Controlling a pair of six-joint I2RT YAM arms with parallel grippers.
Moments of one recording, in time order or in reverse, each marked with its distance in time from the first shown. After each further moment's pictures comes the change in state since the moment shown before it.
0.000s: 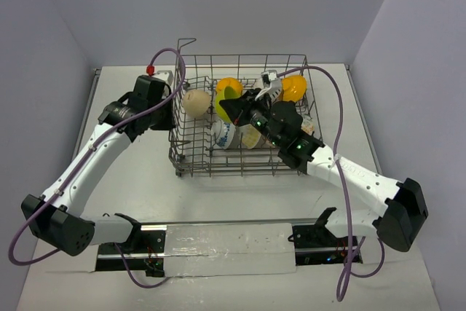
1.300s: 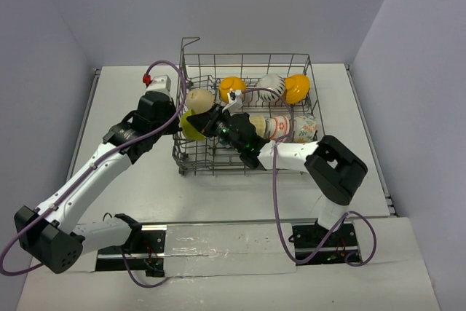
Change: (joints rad) left arm -0.101 -0.127 -0.236 0.309 -0.179 -0.124; right arm 0.079 0.538 -0.008 0.505 -0.026 0.444
